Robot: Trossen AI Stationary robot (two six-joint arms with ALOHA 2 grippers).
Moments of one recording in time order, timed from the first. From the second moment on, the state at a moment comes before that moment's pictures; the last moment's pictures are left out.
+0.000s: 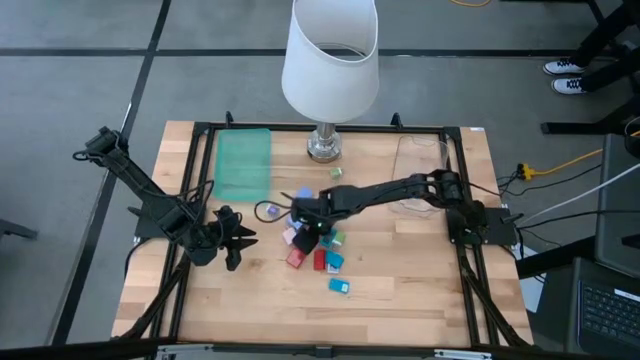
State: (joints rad) left arm -0.72 0.92 0.51 -0.42 -0.71 -0.99; right arm 0.09 2.20 1.76 -0.77 -0.12 0.77
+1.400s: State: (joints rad) left arm -0.72 0.92 0.51 -0.48 -0.64 -1.03; right arm 0.05 2.35 1.78 -0.83 -0.02 0.60
